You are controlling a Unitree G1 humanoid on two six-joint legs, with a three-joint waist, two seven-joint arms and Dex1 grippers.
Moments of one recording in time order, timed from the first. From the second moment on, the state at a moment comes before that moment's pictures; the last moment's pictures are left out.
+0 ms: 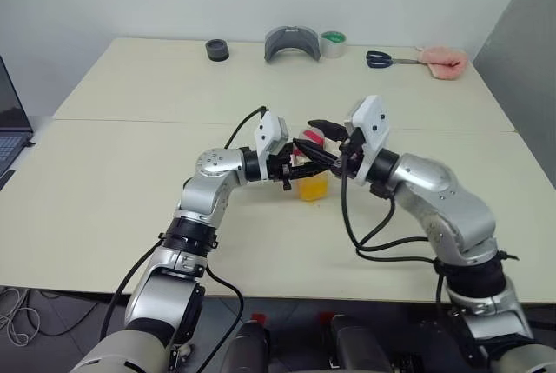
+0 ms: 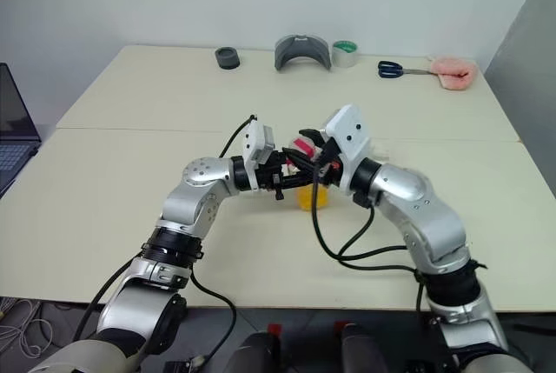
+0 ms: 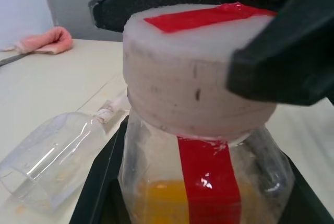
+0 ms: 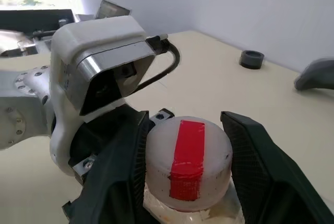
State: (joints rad) left arm -0.74 0.29 -0.13 0.36 -0.31 0.15 -1.14; right arm -0.61 -0.42 0.18 -0.32 0.40 0.59 0.65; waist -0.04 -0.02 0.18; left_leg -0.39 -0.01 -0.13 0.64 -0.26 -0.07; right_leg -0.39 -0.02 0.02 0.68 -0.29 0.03
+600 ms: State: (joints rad) left arm -0.79 0.30 -0.14 0.40 -0.30 0.18 -1.20; right arm -0.55 -0.50 0.05 -0.33 0.43 0.61 0.73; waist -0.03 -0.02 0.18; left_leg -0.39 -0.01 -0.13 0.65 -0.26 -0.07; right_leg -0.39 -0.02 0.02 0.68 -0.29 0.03
